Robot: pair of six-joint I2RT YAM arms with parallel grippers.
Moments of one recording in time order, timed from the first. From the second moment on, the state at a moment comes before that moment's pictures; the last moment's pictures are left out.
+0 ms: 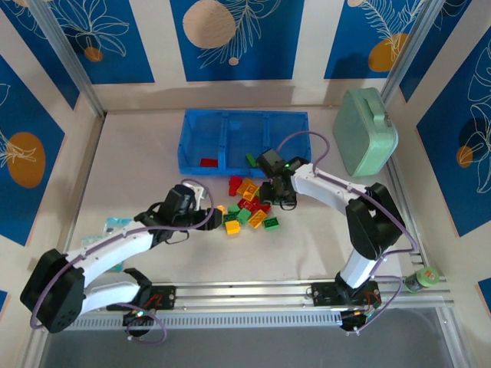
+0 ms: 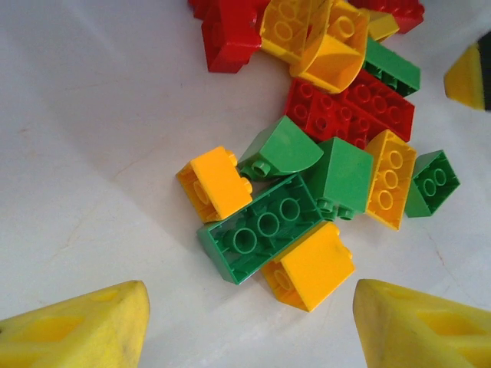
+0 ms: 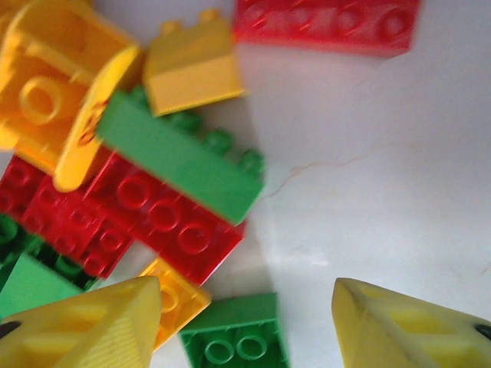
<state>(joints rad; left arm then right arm) -0.64 1.11 0.54 -0.22 0.15 -0.50 0.61 1.69 1.20 -0.86 0.07 0.66</state>
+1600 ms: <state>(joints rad) -0.64 1.06 0.52 -0.26 0.10 -0.52 0.48 1.97 1.35 -0.72 0.12 0.74</state>
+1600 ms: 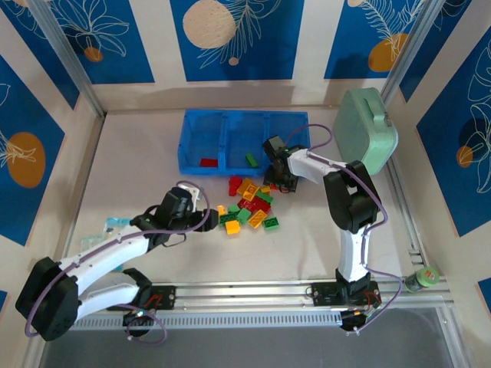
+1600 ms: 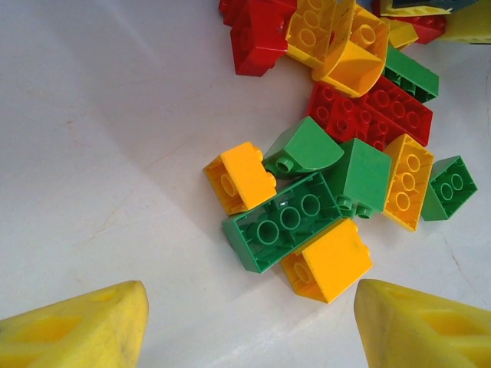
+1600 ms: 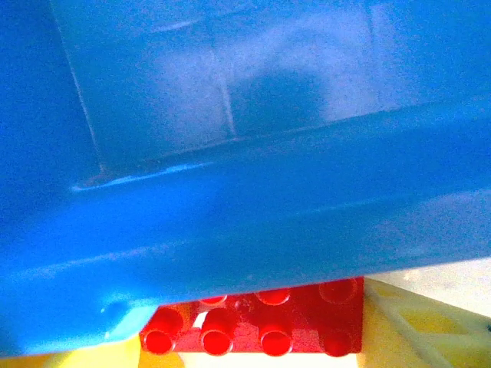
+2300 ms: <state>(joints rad) -0.64 0.86 0.62 -0.37 -0.06 -0.50 0.57 1.68 1.26 -0.82 0.22 0.73</state>
